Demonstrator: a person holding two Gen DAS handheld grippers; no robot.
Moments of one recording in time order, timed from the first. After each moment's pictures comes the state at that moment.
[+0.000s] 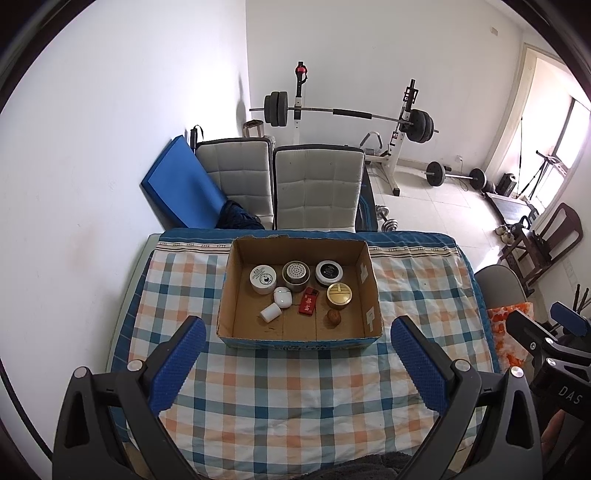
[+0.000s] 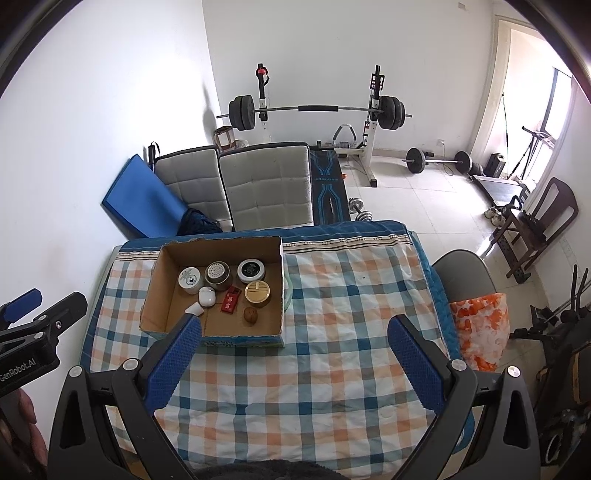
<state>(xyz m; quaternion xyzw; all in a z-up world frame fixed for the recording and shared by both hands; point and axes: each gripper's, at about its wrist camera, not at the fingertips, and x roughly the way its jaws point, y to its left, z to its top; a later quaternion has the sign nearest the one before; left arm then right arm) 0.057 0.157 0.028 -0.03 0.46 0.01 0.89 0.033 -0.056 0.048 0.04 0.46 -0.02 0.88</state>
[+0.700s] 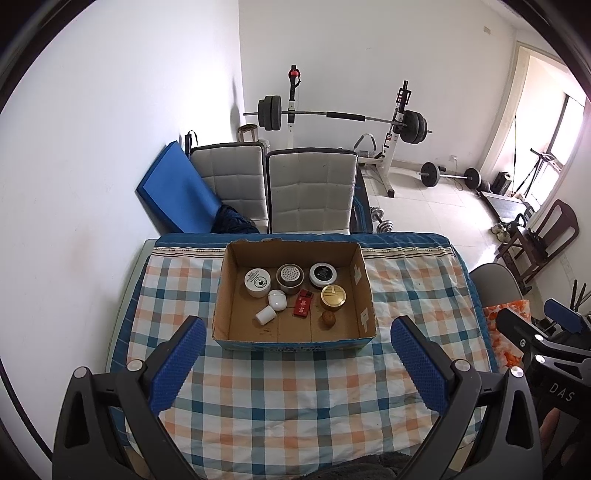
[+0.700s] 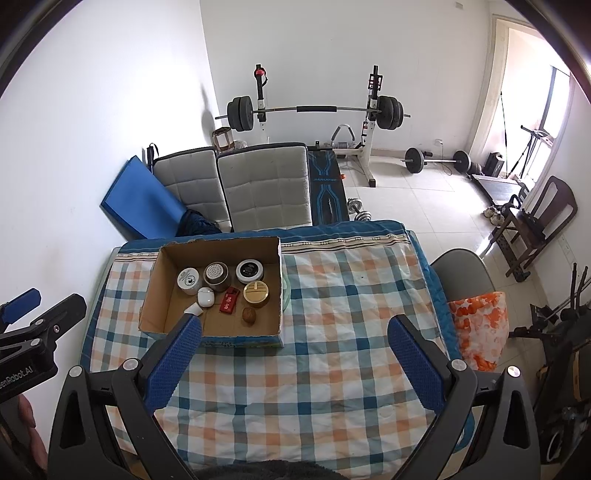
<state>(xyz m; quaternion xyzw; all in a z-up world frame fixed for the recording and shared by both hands) 0.053 0.148 0.031 -0.02 0.45 -0.01 0.89 0.034 -0.060 0.046 0.05 0.46 -0.02 0.89</state>
